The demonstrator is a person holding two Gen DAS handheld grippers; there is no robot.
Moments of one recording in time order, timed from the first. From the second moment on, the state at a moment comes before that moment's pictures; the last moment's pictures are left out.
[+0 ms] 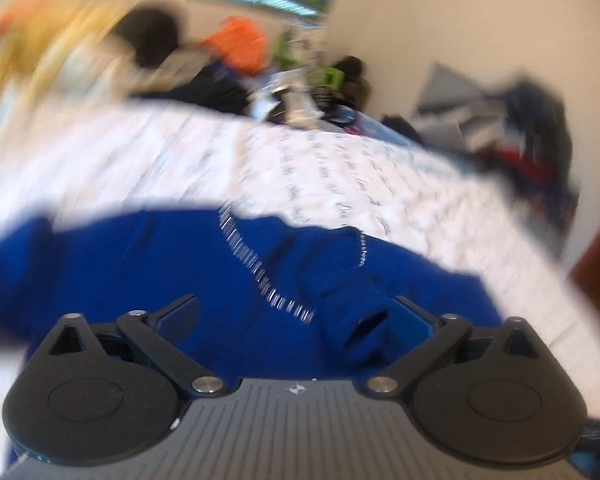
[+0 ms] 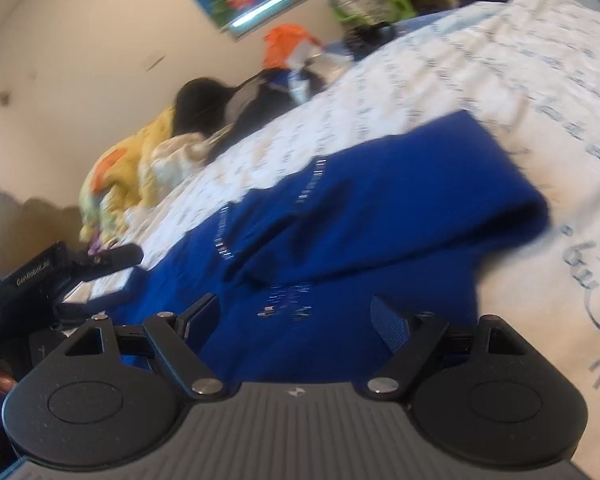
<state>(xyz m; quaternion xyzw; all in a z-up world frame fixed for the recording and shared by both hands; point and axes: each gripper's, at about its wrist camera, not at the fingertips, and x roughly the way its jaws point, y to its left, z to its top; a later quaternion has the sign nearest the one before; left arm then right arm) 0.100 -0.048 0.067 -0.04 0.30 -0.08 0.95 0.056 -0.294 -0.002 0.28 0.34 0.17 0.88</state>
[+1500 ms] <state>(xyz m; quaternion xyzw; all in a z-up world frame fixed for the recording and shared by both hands) 0.162 -0.116 0.015 0.07 0.36 -0.11 0.92 0.043 -0.296 -0.020 0.30 0.28 0.19 0.89</state>
